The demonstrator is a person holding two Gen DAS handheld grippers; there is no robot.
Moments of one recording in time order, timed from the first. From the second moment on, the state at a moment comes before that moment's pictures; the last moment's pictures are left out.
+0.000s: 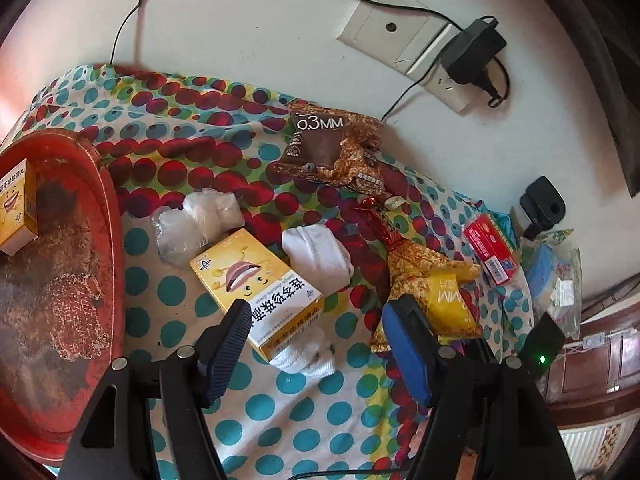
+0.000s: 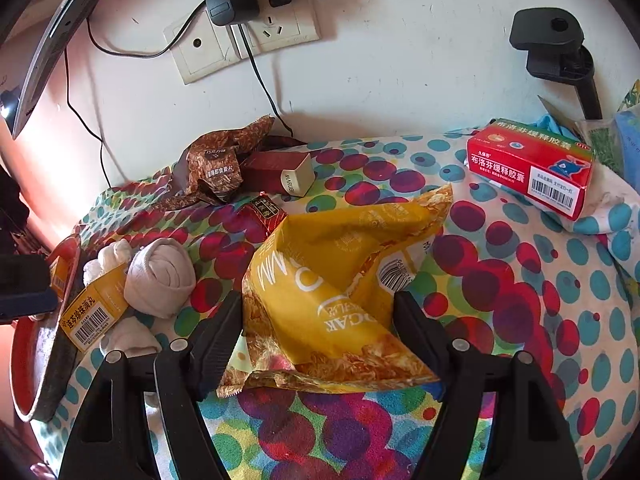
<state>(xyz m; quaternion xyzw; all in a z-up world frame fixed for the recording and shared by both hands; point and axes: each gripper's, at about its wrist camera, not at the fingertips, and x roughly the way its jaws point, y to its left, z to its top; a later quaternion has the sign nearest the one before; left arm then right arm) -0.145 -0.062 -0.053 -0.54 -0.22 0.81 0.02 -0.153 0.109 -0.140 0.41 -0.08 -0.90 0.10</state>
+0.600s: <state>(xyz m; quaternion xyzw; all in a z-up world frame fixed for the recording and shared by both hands) -0.171 -0.081 -0.088 -0.58 -0.25 0.77 -0.12 -0.158 0.115 -0.141 0.42 -0.11 -0.89 0.12</state>
